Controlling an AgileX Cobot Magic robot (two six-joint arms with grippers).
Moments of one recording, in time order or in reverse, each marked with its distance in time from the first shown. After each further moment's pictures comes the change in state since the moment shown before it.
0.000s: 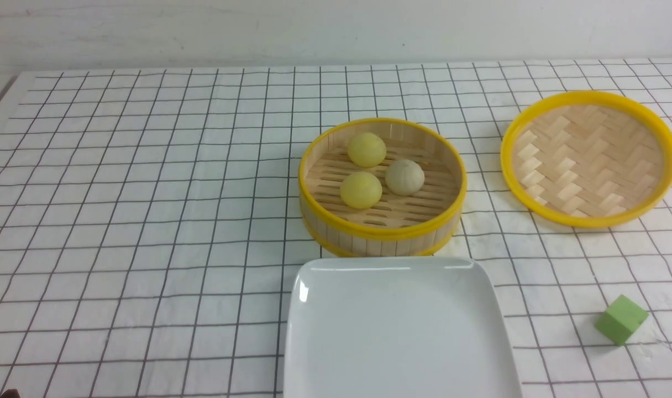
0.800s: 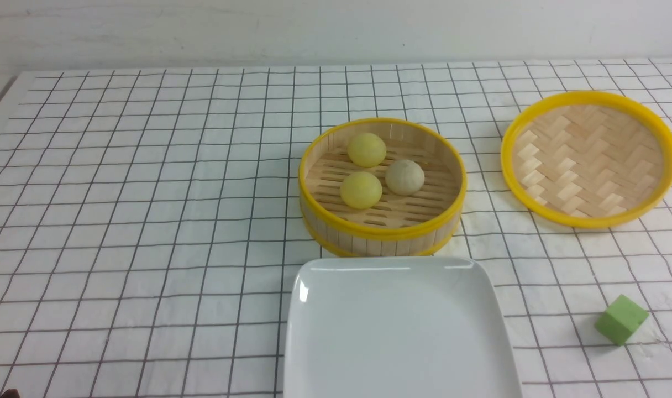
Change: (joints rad) right arm 0.000 0.000 -0.124 0.513 -0.168 0.116; left arm 0.000 0.000 0.000 0.000 0.000 0.000
